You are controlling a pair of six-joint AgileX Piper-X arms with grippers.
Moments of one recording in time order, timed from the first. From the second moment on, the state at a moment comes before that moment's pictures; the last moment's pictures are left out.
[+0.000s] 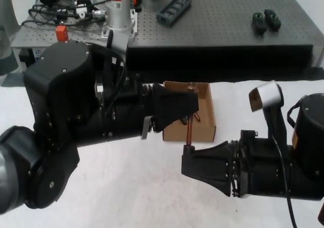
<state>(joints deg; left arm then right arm) -33.1 76.5 -38.1 -31.8 47.5 -43.5 22.3 62.6 -21.9 -26.7 -44.2 33.2</state>
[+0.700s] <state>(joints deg) -33.1 76.5 -38.2 -31.6 50.9 -43.4 22.3 62.6 -21.5 -30.2 -40.1 33.2</state>
